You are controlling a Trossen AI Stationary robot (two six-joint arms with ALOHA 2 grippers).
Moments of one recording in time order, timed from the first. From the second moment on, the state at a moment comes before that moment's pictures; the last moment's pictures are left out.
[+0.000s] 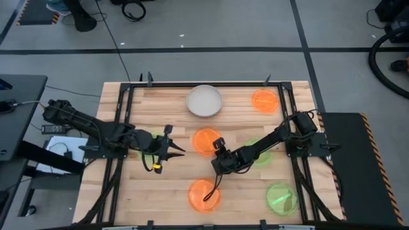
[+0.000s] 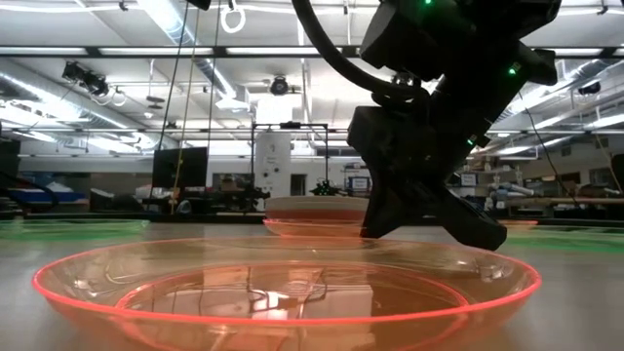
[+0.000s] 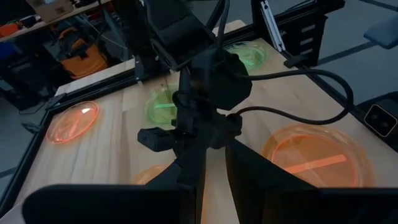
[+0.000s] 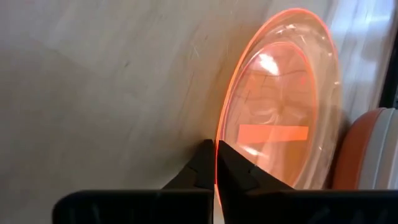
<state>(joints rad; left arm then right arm) -0.34 1.09 0.82 -0.10 -0.22 0.19 0.32 1.98 1.05 -0.24 0.60 -0.36</state>
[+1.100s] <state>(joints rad) -0.34 1.09 0.82 -0.10 -0.22 0.15 0.01 1.58 1.03 -1.16 0.55 0.57</state>
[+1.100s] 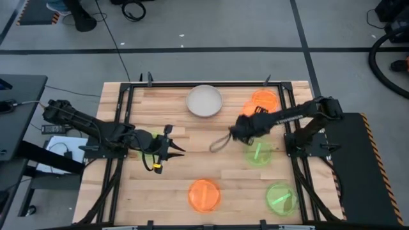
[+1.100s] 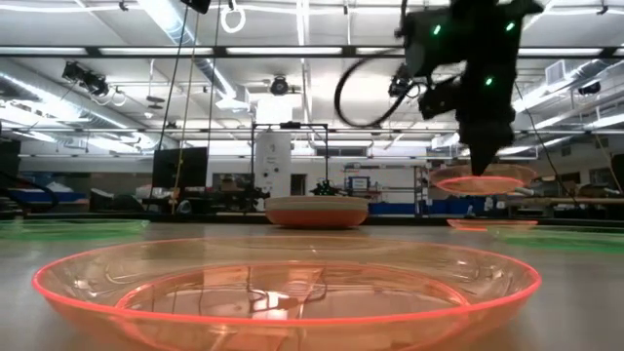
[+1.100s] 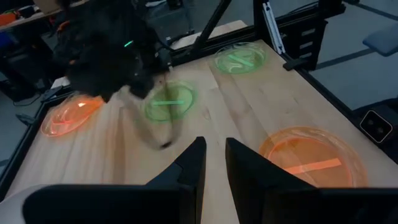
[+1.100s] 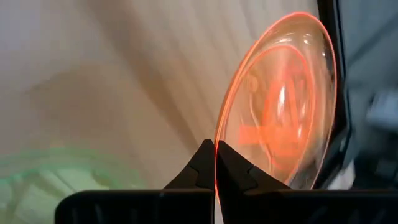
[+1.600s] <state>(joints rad) -0.34 1.09 0.82 -0.10 -0.22 0.15 -0.42 1.64 0.98 -0.98 0.61 0.56</state>
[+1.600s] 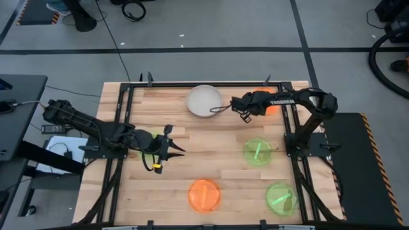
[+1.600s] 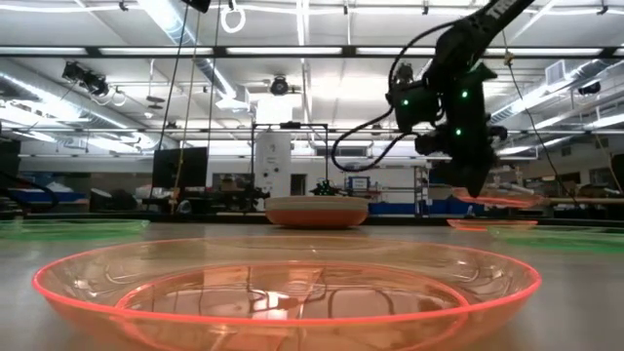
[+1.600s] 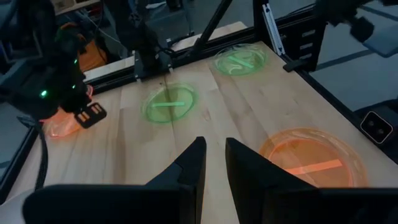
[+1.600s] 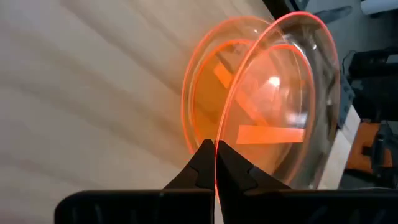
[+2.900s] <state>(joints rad) -0.34 1.09 0.82 -0.09 -0.22 0.15 -0.49 1.79 0.97 -0.84 0.62 0.41</state>
